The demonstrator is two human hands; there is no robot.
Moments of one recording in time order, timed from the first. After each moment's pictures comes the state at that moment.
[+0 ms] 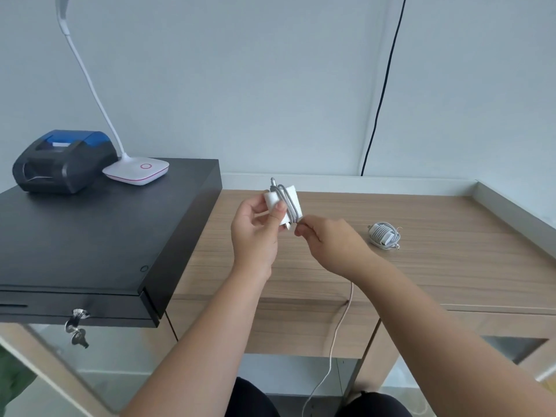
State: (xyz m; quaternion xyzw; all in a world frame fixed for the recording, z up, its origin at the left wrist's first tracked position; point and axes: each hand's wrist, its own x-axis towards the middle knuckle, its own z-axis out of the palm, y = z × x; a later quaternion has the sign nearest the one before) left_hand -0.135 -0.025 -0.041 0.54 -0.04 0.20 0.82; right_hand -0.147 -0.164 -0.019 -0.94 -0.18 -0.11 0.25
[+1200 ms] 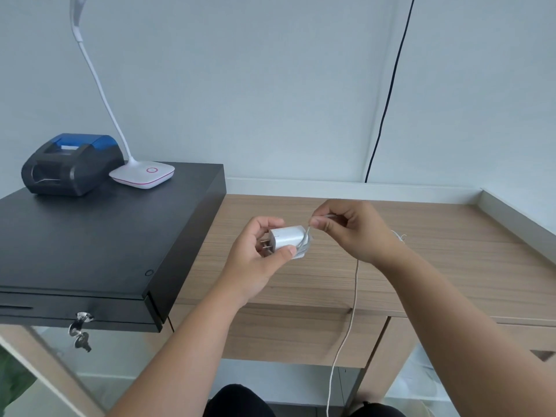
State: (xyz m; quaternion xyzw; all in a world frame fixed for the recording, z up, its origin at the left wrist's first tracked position) left_hand -0.161 0.012 -0.052 0.69 -0.14 0.08 0.70; right_hand -0.138 -0.192 0.005 -0.84 -0.29 -0.16 0.43
